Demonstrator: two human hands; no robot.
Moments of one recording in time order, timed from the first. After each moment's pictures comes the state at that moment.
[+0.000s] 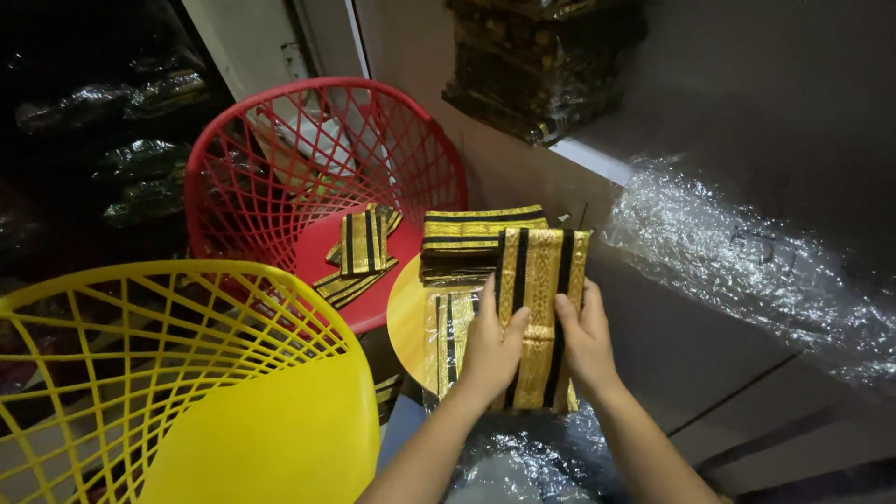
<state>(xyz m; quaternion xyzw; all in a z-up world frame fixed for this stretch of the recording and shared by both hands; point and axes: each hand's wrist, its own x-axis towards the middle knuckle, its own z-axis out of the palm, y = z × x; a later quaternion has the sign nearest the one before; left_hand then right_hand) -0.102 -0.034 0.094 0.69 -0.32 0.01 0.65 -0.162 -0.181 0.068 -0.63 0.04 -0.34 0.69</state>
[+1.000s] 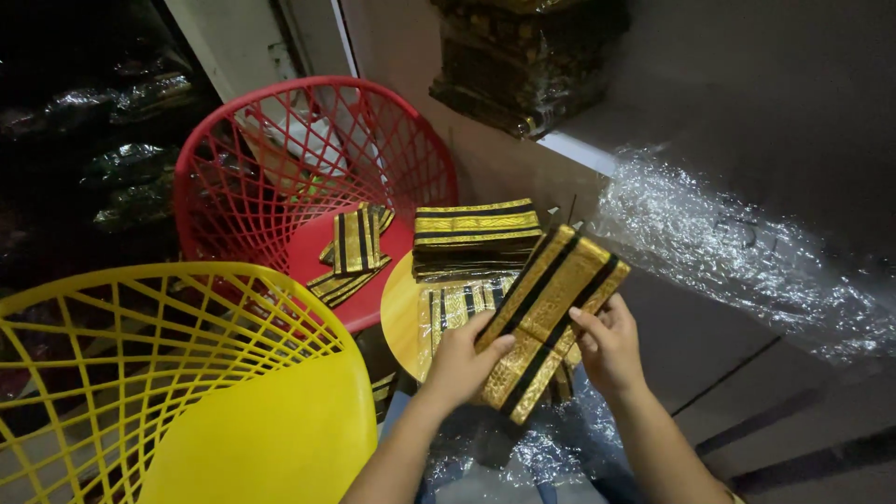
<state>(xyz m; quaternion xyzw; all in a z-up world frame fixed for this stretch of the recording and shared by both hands) -0.107 0.016 0.109 0.76 -0.38 -0.09 0.52 -0.196 -0.211 0.051 -0.49 0.04 -0.32 0.81</state>
